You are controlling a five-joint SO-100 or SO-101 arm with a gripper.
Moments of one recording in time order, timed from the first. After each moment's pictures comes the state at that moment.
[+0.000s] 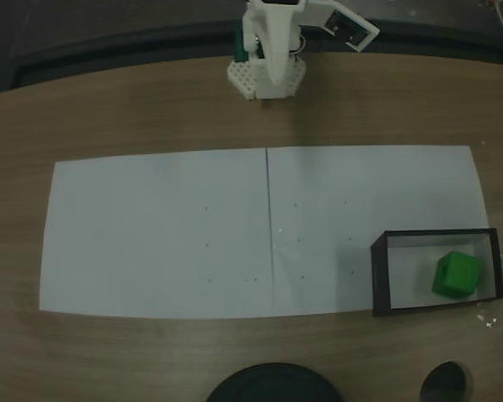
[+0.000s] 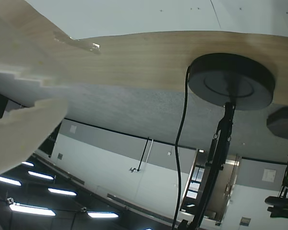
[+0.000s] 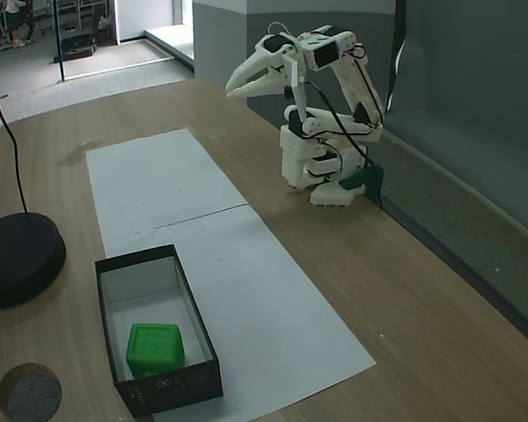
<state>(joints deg) 1.7 198.0 138.3 75.8 -6.4</state>
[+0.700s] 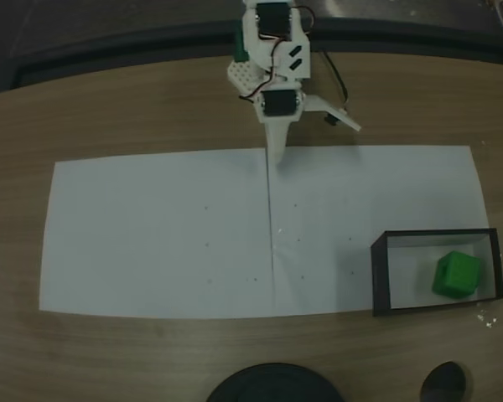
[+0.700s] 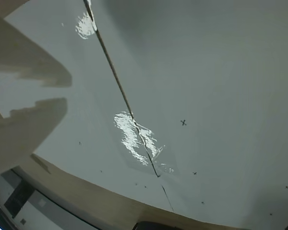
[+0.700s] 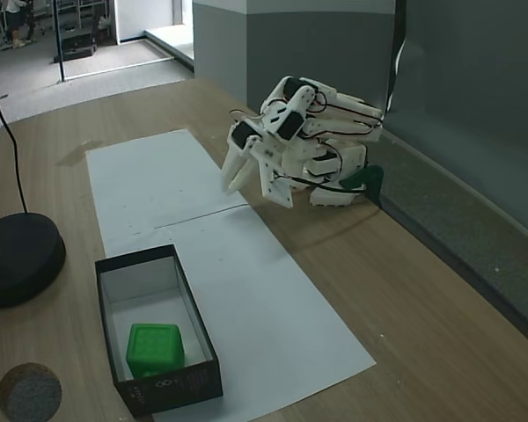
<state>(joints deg) 1.0 197.9 174.9 67.9 -2.3</state>
